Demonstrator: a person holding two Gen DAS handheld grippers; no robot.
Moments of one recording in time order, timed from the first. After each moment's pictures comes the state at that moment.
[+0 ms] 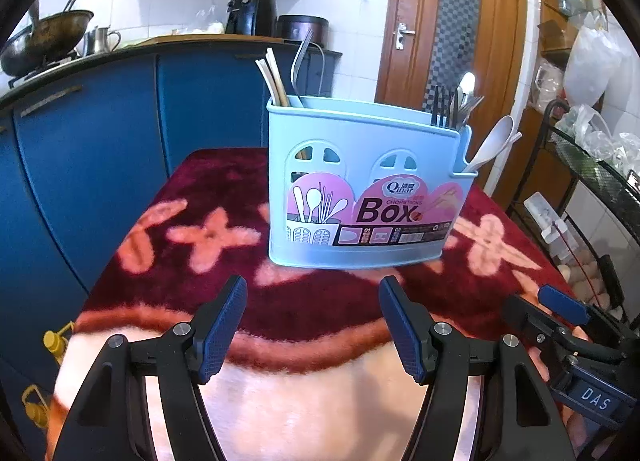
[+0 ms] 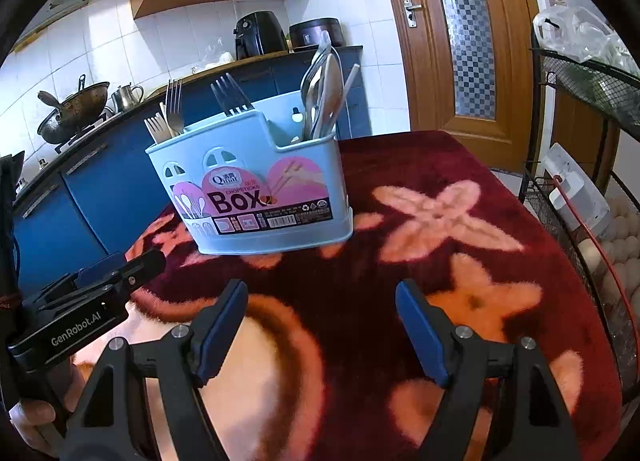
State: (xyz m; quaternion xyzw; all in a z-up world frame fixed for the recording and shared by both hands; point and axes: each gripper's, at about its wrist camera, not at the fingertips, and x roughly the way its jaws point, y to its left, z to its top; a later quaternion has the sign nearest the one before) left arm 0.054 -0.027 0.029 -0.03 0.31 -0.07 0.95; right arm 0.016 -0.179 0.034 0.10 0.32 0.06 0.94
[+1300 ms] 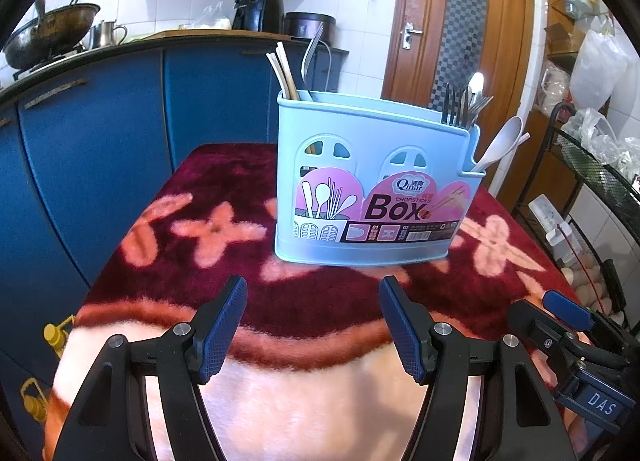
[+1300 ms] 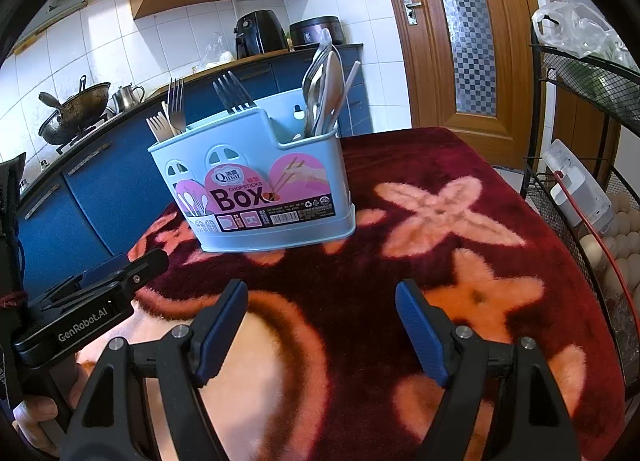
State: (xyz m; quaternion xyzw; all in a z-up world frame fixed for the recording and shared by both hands) left arm 0.054 -0.024 0.026 -0.04 0.32 -0.06 0.95; right arm 0.015 -0.177 0.033 0.10 0.32 0.06 0.94
